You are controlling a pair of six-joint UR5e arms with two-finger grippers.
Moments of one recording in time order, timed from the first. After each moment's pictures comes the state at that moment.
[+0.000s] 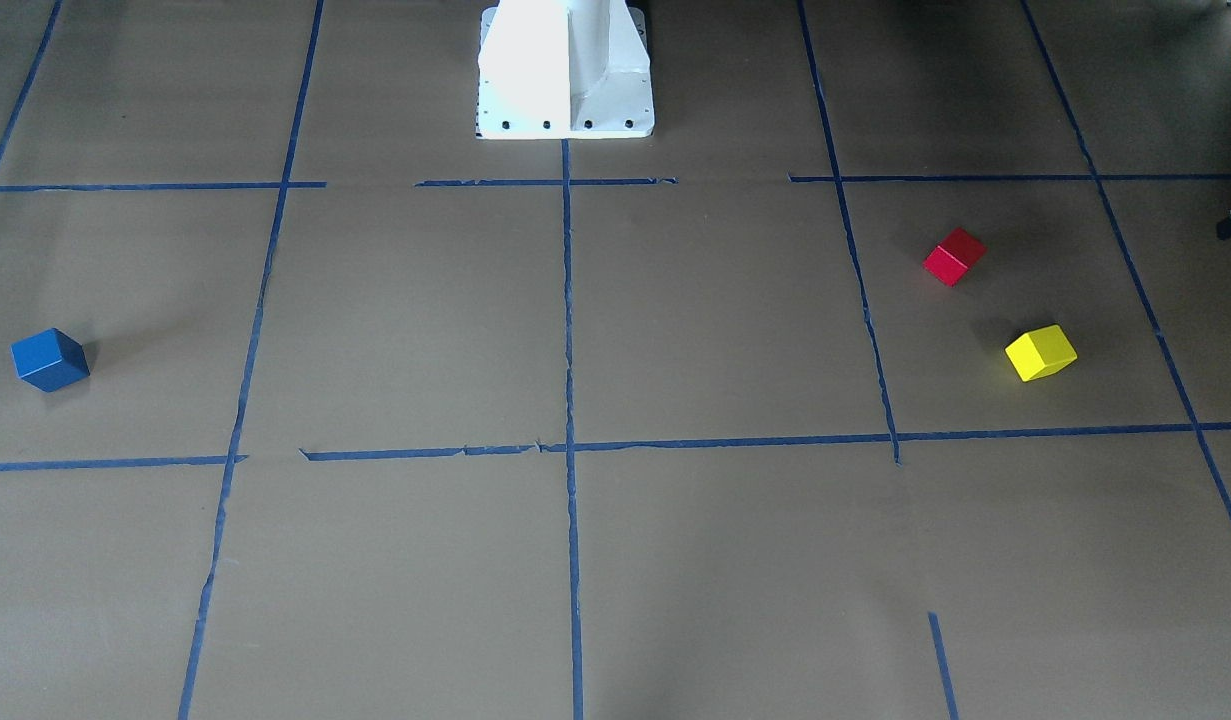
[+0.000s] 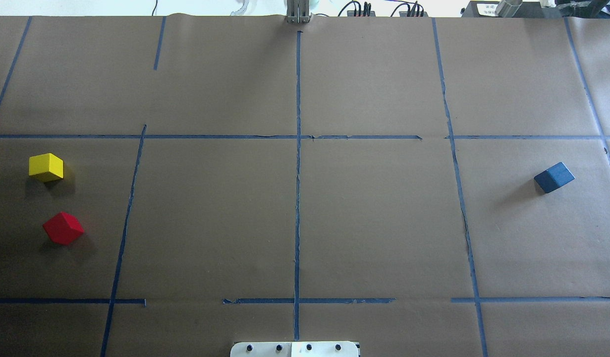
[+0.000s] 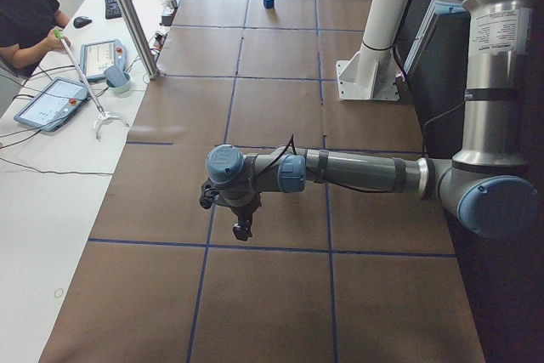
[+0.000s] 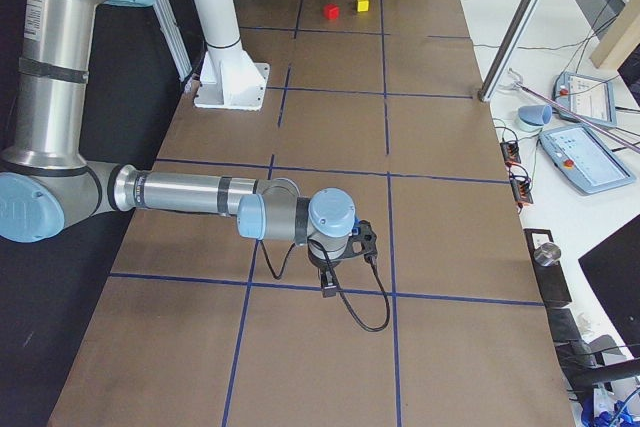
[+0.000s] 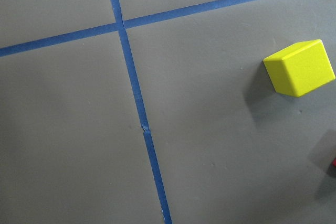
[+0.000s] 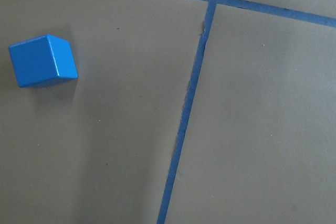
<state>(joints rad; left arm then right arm) -1.46 -1.52 -1.68 -1.46 -2.41 0.17 1.55 -1.78 1.73 -1.56 2.40 -0.21</state>
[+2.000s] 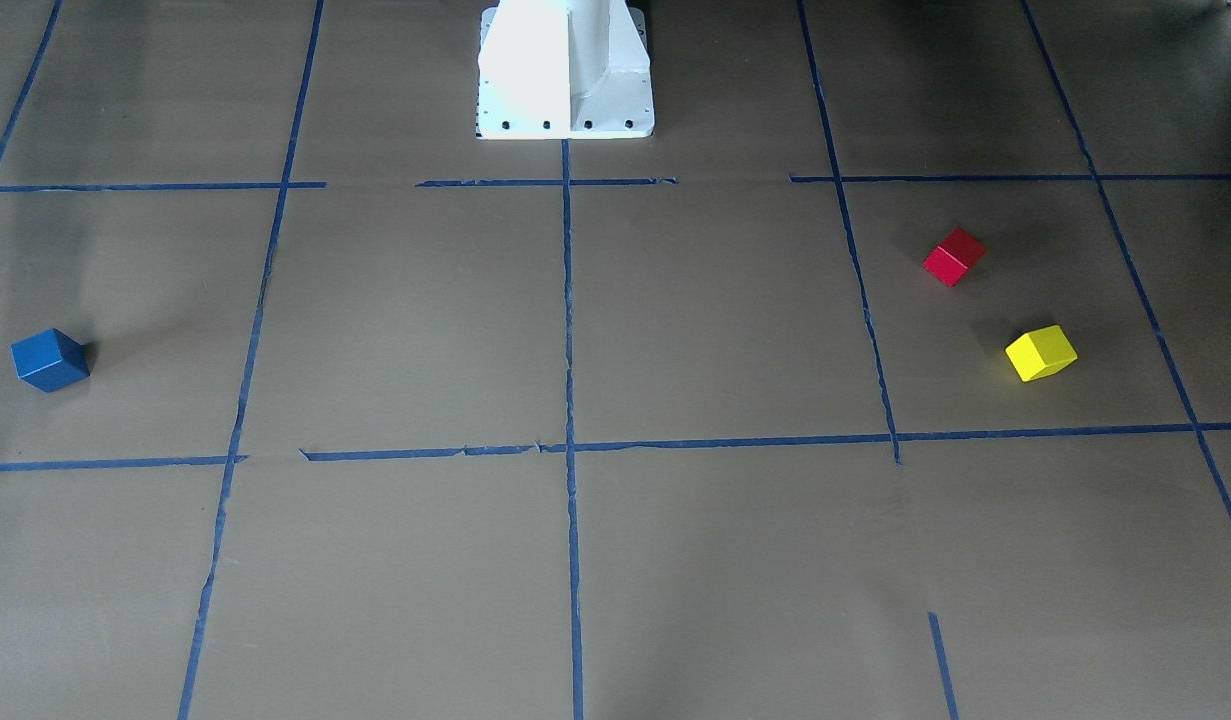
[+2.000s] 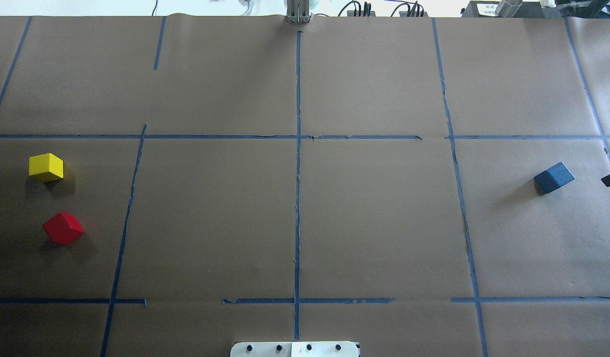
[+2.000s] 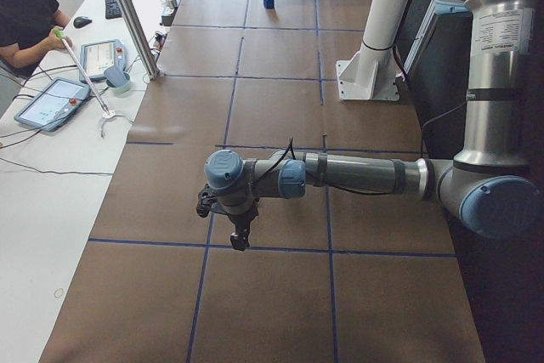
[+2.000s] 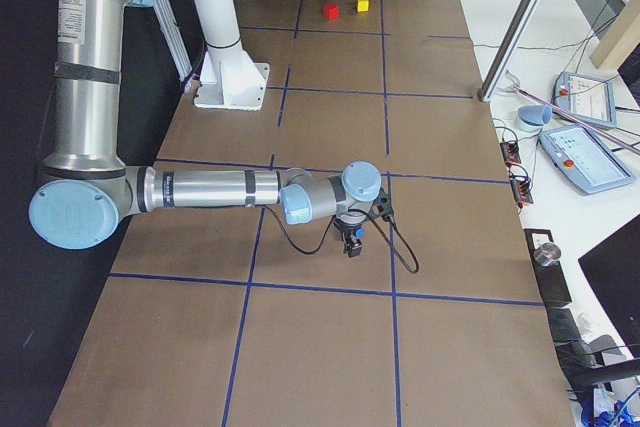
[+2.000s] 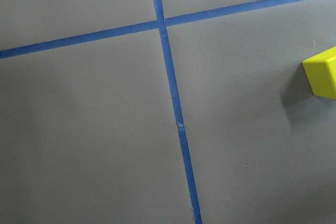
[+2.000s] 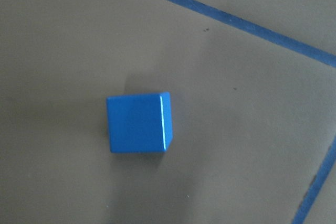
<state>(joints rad) -1.49 -1.52 -1.67 -1.48 -2.36 0.17 1.25 -1.64 1.67 -1.36 2.41 -0.02</state>
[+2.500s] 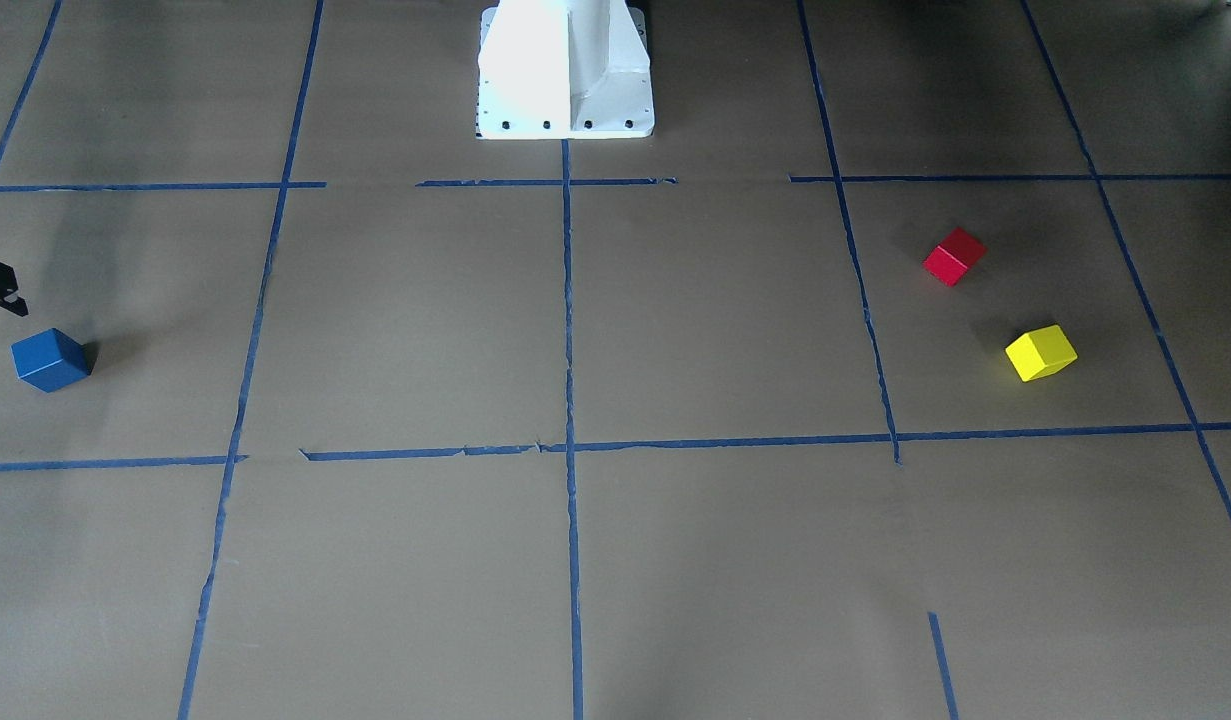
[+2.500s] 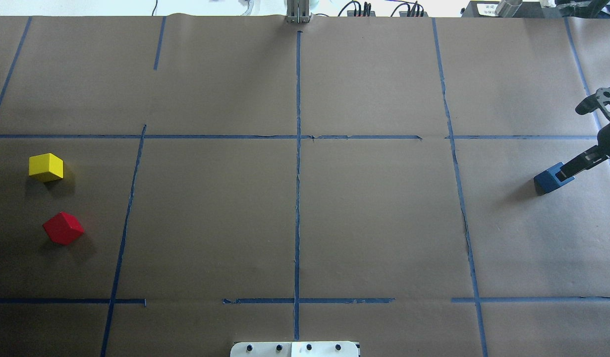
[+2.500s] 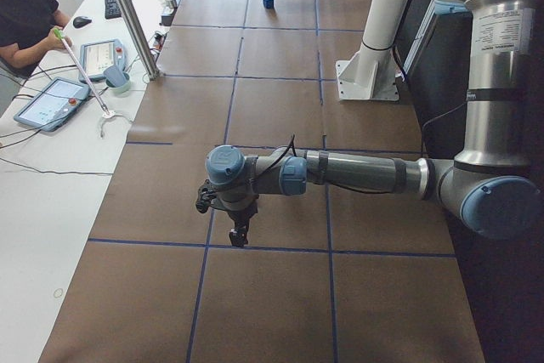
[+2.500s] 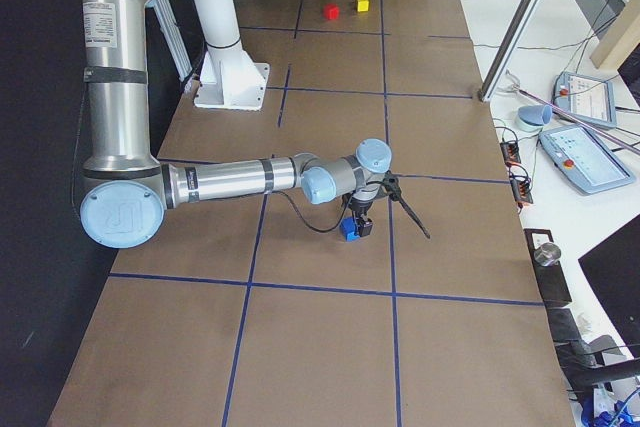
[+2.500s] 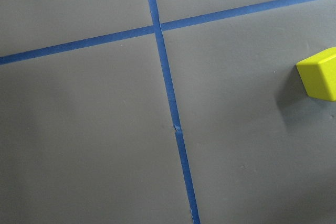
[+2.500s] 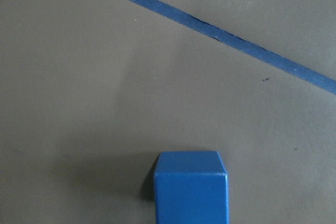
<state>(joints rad) -1.49 -1.52 -1.69 -1.48 -2.36 0.17 1.11 -1.56 1.64 -1.32 2.30 0.12</state>
